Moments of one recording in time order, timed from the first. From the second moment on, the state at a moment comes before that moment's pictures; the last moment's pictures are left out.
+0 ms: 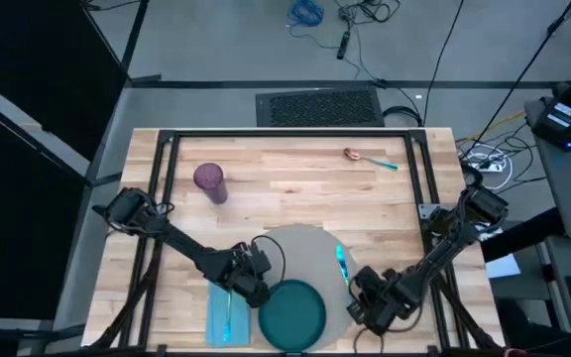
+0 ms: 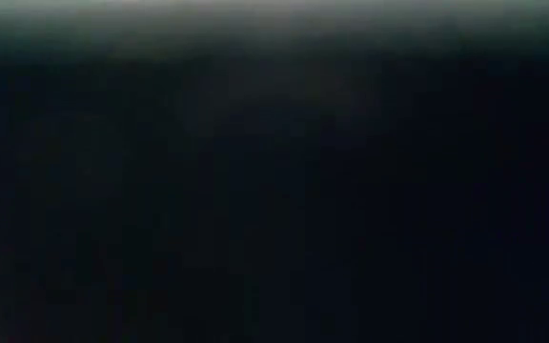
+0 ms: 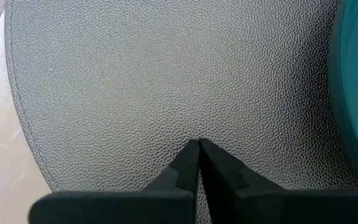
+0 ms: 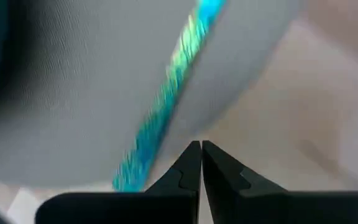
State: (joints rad) left arm -0.52 1.91 1.07 -0.45 -0.31 -0.90; right arm 0.80 1.74 0.99 -0.63 0.24 1.71
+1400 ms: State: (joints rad) left arm -0.50 1.91 1.10 -0.45 -0.30 -0.91; right arm 0.77 1.72 0.96 -0.70 0.23 1.64
